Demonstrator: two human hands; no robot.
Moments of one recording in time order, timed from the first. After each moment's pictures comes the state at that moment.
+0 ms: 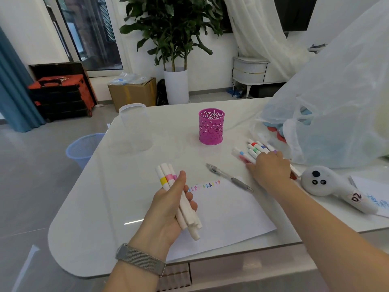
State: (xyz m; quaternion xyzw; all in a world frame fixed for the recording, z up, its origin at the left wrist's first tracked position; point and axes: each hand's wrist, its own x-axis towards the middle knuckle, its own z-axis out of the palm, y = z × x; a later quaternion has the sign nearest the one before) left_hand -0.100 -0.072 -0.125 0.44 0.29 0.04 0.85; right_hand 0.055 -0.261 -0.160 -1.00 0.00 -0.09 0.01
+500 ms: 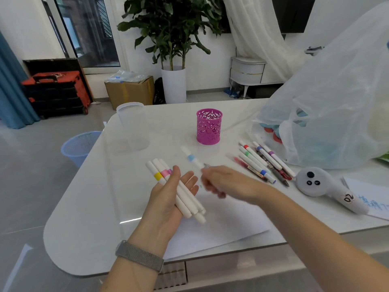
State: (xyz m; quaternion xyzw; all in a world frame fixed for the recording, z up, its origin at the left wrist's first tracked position) left_hand -0.098 -0.075 -0.120 0.40 0.21 0.07 0.89; right_hand -0.029 -0.205 -0.105 -0.82 -0.23 0.26 0.46
